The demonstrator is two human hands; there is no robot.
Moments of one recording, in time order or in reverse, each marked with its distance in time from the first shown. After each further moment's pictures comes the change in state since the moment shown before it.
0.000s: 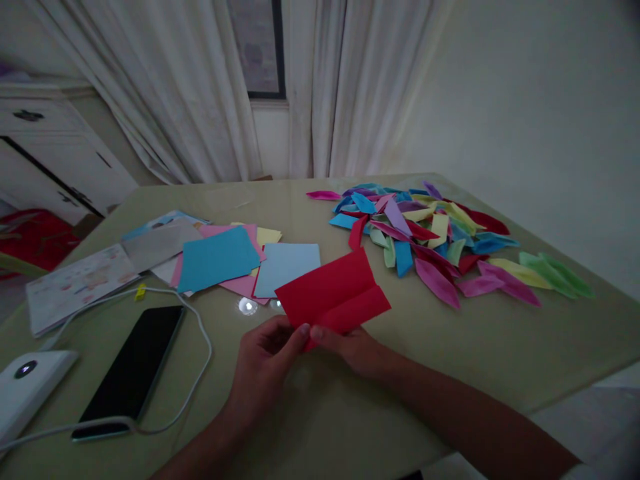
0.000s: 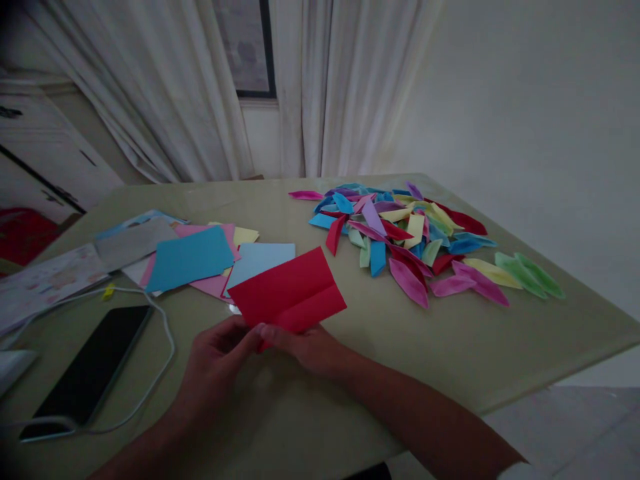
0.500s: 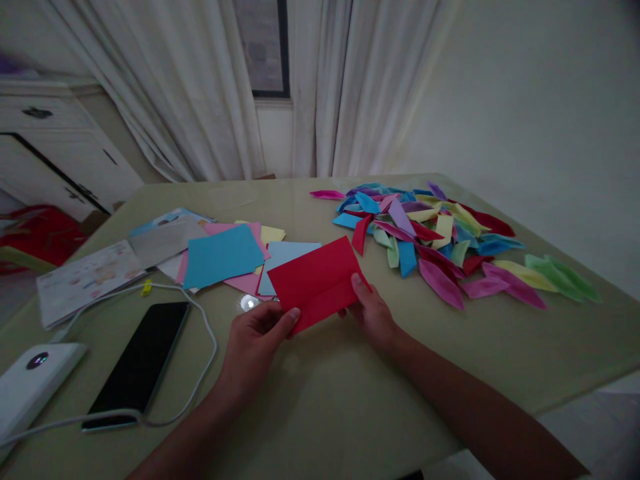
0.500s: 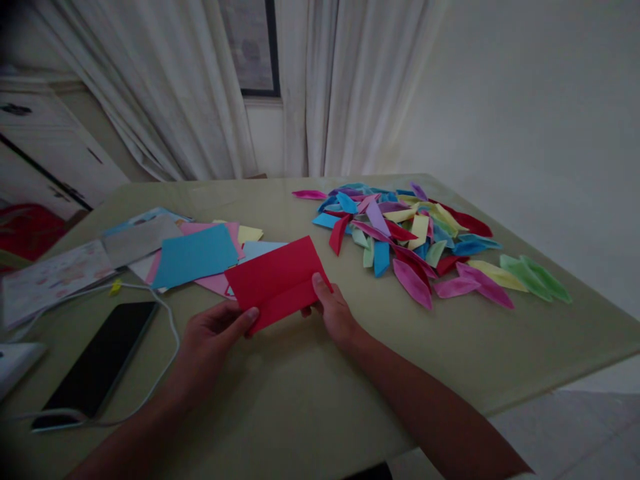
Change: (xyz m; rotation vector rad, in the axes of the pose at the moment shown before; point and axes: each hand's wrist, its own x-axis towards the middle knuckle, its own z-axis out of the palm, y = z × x) left_hand 0.017 -0.002 -0.020 0.068 0.038 0.012; right_hand 0.023 -0.006 -0.029 -0.029 0.293 -0.194
